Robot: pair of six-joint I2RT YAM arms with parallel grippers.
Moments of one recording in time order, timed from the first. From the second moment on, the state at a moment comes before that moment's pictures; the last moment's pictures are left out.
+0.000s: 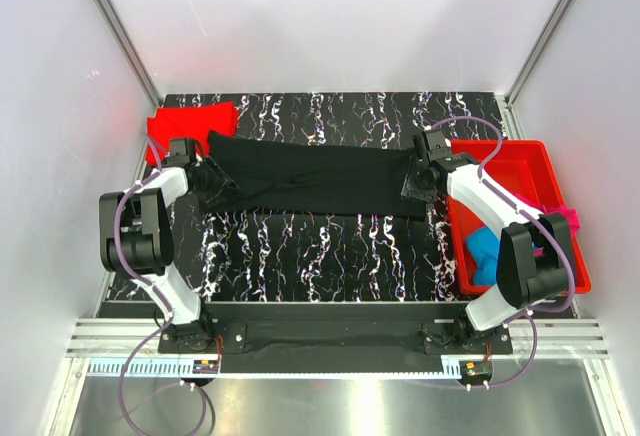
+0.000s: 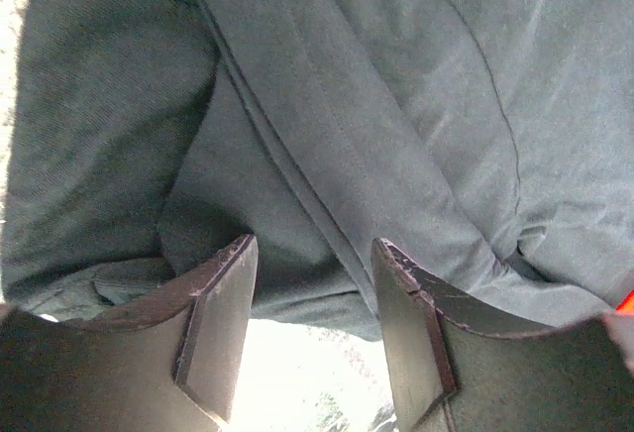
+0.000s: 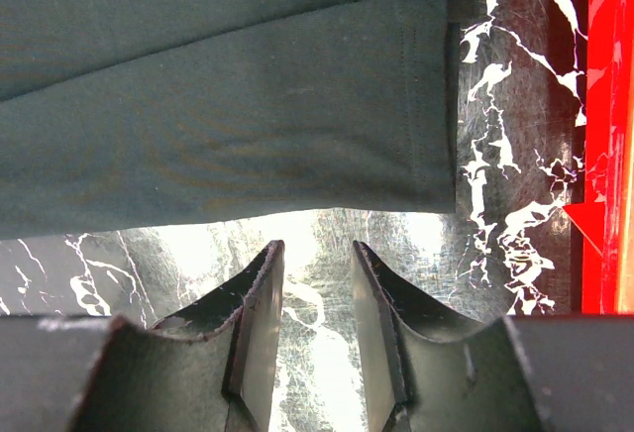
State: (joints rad) left arm 0.12 1.73 1.02 -0.33 0.26 -0.69; right arm 0.30 1.56 1.11 -0.60 0.09 0.54
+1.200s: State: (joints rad) left arm 0.07 1.77 1.06 -0.31 0.20 -0.78; right arm 0.30 1.56 1.12 -0.60 0.09 0.55
